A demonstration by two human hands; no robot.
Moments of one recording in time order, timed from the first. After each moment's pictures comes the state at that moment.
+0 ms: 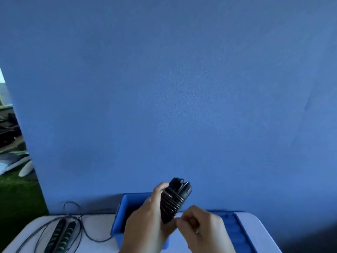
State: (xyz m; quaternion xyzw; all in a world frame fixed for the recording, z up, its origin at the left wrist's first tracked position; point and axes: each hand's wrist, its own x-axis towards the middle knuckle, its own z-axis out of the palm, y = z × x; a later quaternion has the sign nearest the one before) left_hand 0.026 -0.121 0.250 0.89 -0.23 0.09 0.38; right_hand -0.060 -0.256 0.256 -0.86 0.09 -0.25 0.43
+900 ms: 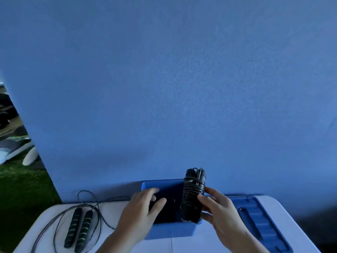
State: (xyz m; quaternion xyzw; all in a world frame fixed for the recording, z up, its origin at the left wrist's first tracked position) left_hand 0.169 -0.019 0.153 0.89 -0.28 0.01 0.35; right_hand 0.050 -0.235 0.191 -0.57 0.22 -0.12 0.79
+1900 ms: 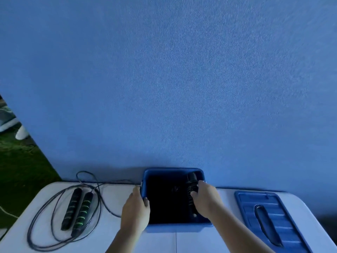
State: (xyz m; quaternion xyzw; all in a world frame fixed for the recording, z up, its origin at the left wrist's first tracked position) left_hand 0.238 -0.043 0.031 0.94 -0.02 -0.05 0.32; right_hand 0.183 -0.262 0.094 -0.94 0.25 0.09 0.23
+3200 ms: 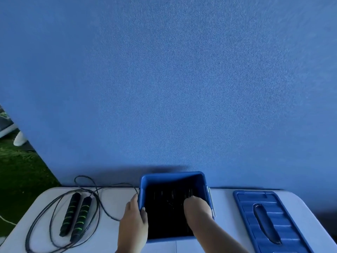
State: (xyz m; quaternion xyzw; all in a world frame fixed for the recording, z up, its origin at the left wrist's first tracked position) left_hand 0.207 -0.033 0.024 0.93 -0.03 0.00 0.37; right_hand 0.185 -0.231 0.062 -0.96 0.18 0.23 0.01
